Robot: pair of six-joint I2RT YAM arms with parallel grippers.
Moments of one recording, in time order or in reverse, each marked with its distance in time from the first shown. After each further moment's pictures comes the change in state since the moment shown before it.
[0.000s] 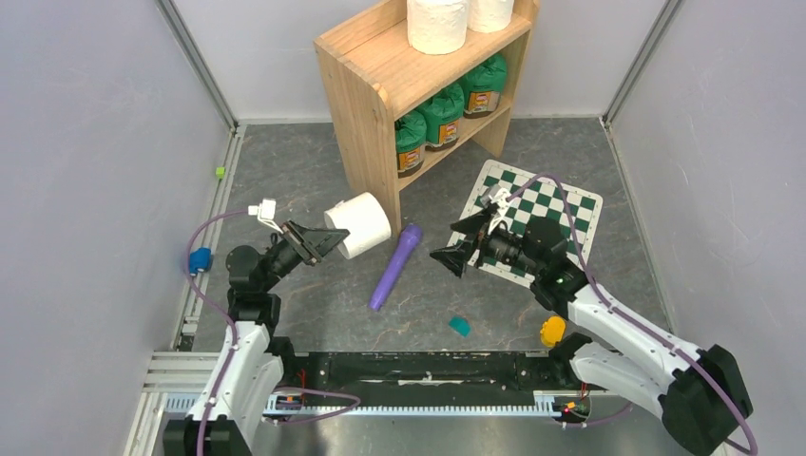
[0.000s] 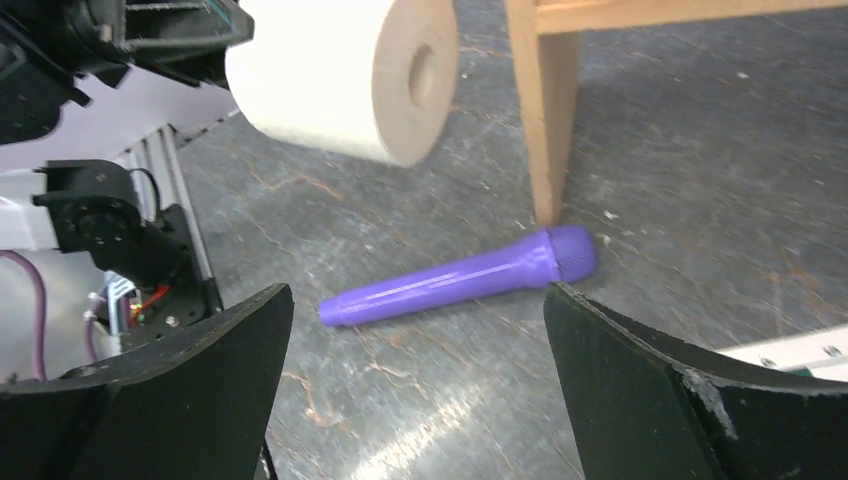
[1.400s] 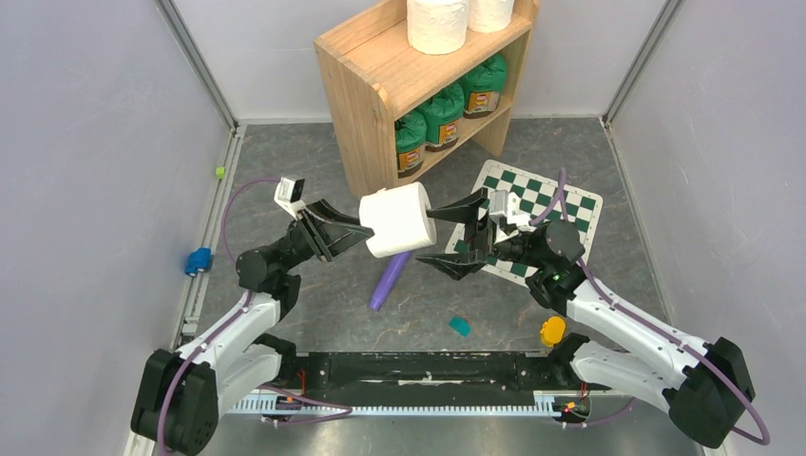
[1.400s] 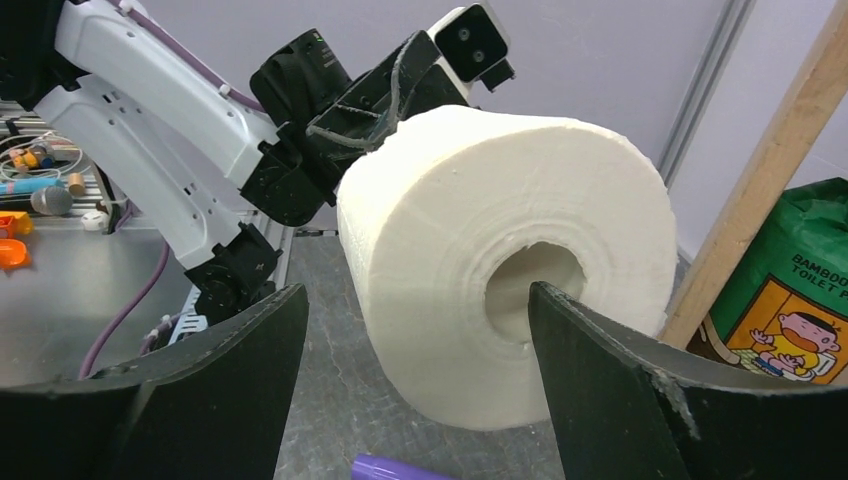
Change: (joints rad) left arm -0.359 0.304 0.121 0.814 0.016 -0.447; right arm 0.121 0.043 0.115 0.407 -0.225 -0.087
